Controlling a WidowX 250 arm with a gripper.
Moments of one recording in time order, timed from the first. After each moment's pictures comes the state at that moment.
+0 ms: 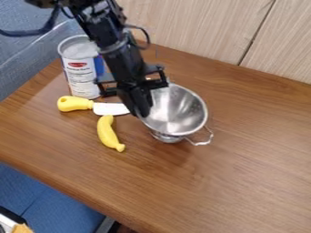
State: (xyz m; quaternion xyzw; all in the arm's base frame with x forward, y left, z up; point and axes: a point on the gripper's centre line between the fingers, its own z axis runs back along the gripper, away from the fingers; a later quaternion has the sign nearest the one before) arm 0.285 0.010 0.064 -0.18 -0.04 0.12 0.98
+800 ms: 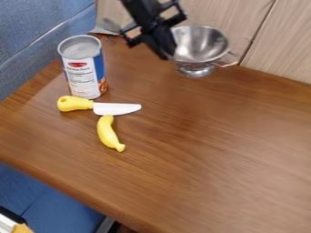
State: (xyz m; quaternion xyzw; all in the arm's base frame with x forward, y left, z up) arm 0.374 0.006 0.103 -0.28 -0.07 0.13 0.95
